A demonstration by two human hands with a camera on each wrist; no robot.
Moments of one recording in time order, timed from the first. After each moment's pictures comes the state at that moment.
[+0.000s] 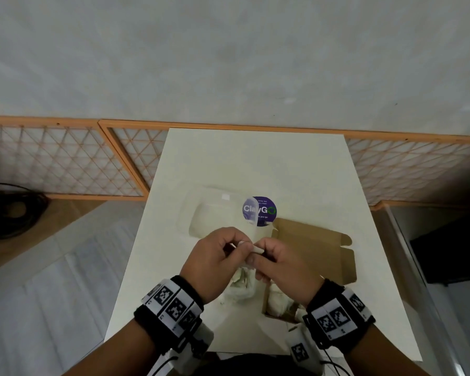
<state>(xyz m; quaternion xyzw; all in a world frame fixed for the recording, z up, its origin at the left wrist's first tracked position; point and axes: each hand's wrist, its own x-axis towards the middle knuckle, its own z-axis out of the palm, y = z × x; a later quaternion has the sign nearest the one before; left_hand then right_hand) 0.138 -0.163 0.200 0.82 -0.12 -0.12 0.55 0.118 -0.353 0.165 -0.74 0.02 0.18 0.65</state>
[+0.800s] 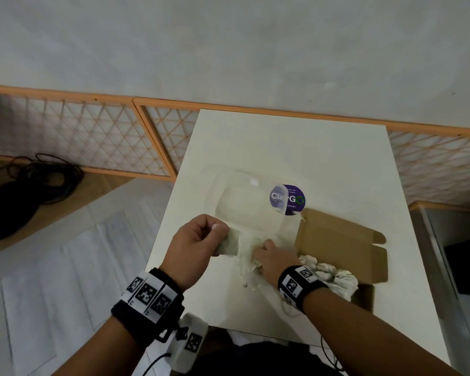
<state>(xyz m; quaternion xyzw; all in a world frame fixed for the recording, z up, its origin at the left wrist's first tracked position) 0.125 -0.091 0.194 0.75 0.11 -0.11 0.64 0.147 -0.305 0.041 -0.95 -0.16 0.27 0.04</state>
